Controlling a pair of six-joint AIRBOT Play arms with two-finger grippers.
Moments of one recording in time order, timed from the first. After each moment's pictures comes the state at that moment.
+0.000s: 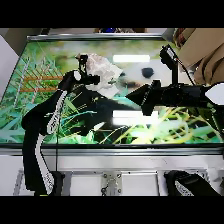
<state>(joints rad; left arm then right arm) -0.23 -2.12 1.88 1.16 -0.70 -1.43 0.23 -0.97 1.15 -0.59 1.12 0.73</state>
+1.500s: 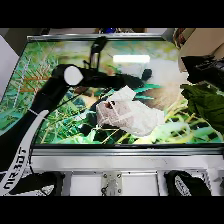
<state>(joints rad) -0.46 -1.40 1.48 1.13 -0.92 -1.58 -0.18 -0.82 1.16 -0.64 0.88 0.88</state>
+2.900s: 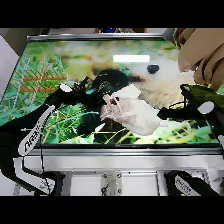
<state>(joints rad) -0.21 -1.70 1.23 0.54 -1.03 -1.27 -0.19 -1.11 0.78 -1.09 0.98 1.27</state>
